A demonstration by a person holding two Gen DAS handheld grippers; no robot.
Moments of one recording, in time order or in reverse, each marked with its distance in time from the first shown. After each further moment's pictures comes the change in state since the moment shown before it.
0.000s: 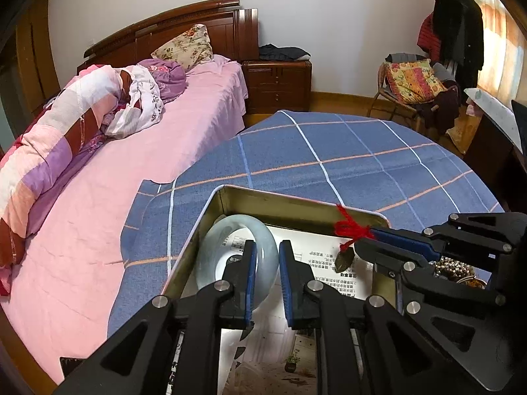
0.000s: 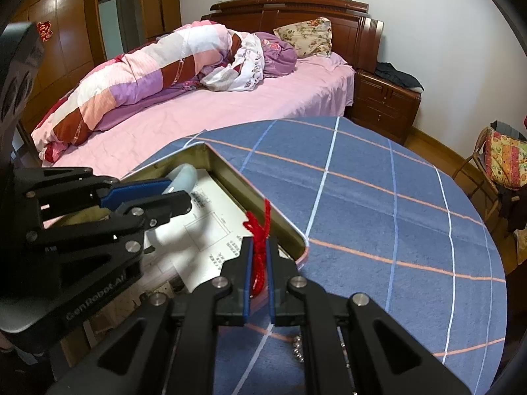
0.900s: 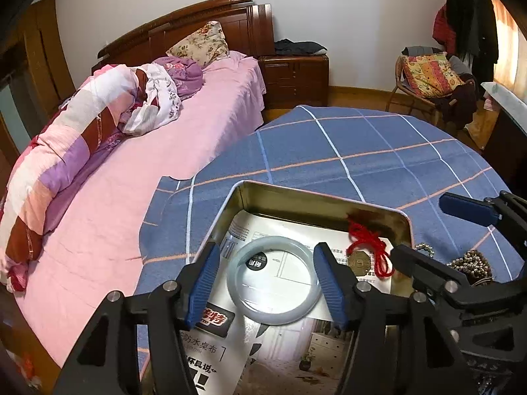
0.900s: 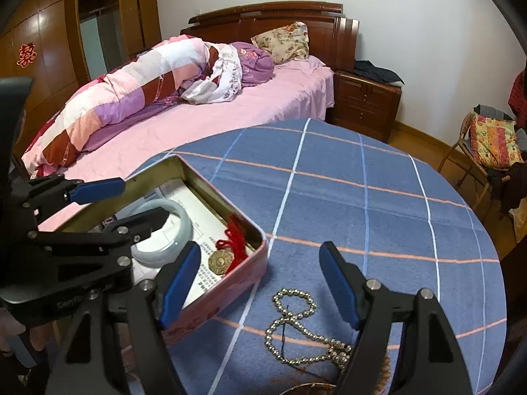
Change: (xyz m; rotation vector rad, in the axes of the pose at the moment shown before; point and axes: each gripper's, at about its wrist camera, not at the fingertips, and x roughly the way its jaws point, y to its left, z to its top) left arm 0.004 0.005 0.002 -0.004 0.018 0.102; right arm -0.013 -0.016 -0.005 0.084 -0.050 -0.040
